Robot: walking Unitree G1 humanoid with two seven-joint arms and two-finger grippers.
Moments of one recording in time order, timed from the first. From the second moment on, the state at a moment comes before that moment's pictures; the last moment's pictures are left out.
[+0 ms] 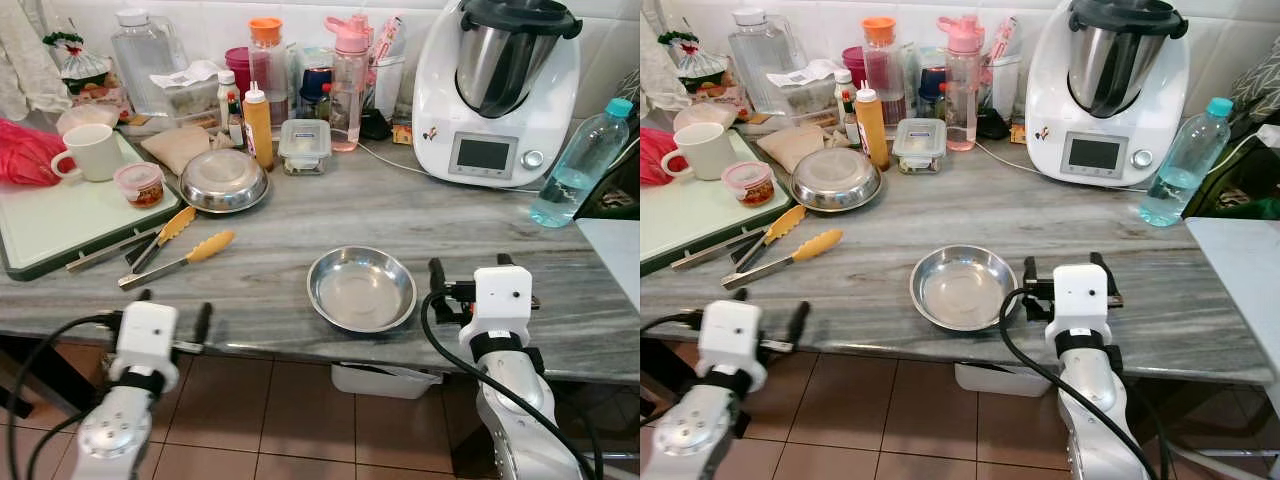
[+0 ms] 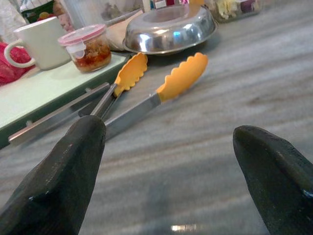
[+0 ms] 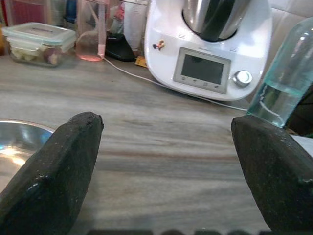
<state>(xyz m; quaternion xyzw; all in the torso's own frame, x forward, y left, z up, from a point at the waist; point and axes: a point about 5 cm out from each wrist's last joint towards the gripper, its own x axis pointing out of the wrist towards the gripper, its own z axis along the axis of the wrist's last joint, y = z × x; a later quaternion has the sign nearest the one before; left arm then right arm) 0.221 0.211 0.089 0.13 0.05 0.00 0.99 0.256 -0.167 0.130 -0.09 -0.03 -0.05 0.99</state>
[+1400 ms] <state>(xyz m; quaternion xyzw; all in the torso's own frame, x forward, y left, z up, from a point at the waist) 0.263 0.186 0.065 0.08 0.04 0.00 1.00 0.261 -0.169 0.126 -0.08 -0.03 -0.07 0.99</state>
